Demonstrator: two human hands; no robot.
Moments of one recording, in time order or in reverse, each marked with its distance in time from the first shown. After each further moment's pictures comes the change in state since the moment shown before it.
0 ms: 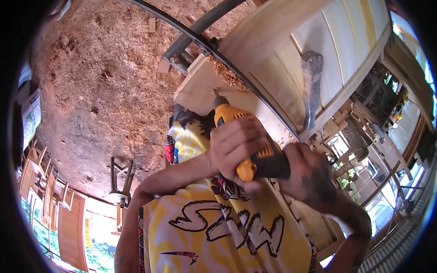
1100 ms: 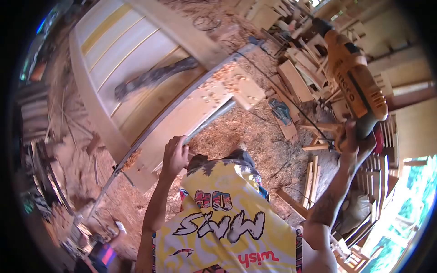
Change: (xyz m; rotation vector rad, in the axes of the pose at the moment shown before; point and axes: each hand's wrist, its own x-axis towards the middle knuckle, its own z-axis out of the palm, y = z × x) left_hand -0.189 -0.014 0.141 0.422 -1.497 0.318; right_hand -0.427 0.064 0.528 0.932 2.161 1.315
